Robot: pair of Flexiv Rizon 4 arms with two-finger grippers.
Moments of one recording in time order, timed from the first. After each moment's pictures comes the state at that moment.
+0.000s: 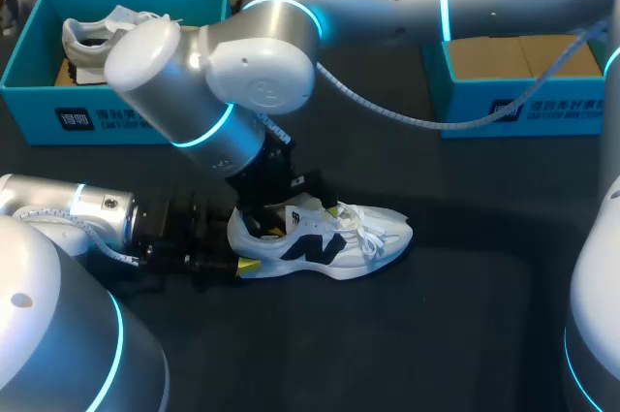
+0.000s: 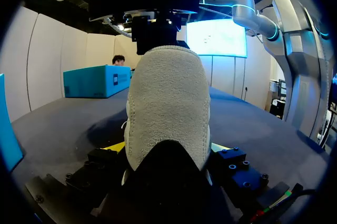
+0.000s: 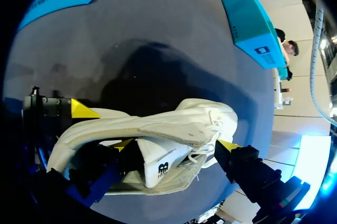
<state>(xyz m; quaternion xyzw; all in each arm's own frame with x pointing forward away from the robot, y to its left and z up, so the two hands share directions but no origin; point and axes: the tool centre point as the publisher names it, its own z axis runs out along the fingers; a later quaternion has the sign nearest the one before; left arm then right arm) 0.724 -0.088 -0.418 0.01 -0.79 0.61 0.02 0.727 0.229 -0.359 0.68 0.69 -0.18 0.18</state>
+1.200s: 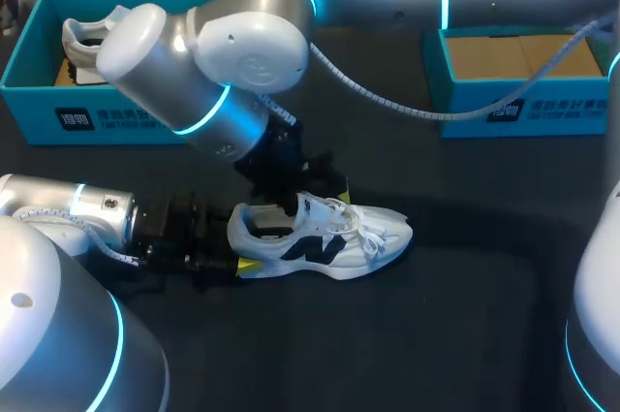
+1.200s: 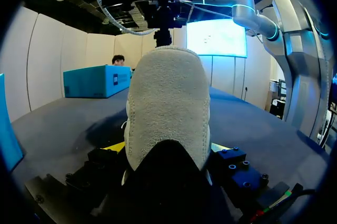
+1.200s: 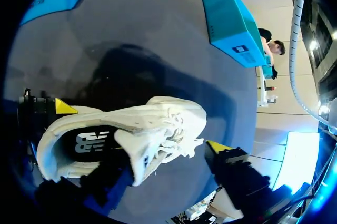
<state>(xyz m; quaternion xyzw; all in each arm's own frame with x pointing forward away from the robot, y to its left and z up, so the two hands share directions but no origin) 0.724 -0.088 -0.417 0.01 -0.79 0.61 0.02 0.725 0.201 -0.320 0.68 0.67 -0.21 0.21</state>
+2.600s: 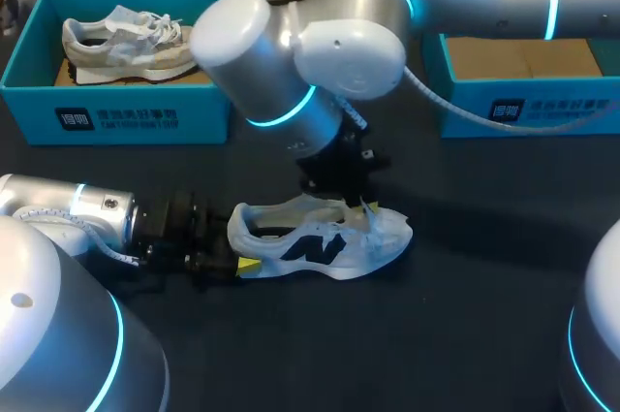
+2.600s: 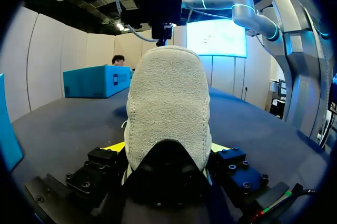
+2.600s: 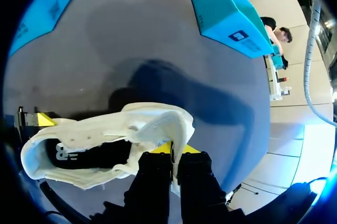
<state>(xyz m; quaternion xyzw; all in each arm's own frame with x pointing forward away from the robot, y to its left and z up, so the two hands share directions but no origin) 0.725 -0.089 -0.417 0.01 -0.79 0.61 0.02 0.729 0.135 -0.333 0.72 0.65 -0.16 0.18</state>
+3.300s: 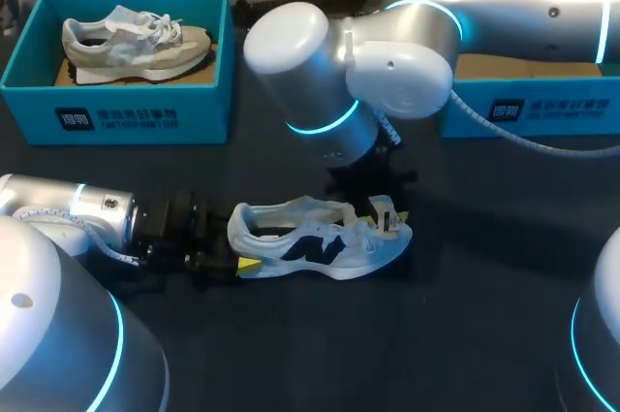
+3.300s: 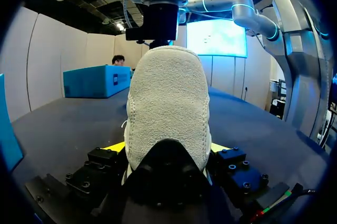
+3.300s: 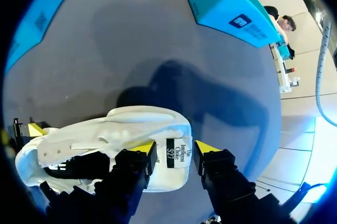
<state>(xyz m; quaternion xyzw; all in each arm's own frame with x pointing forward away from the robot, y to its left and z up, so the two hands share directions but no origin) 0.725 -0.088 -0.417 0.01 -0.79 0.61 0.02 0.730 0.108 -0.360 0.75 0.64 -0.13 0.15</state>
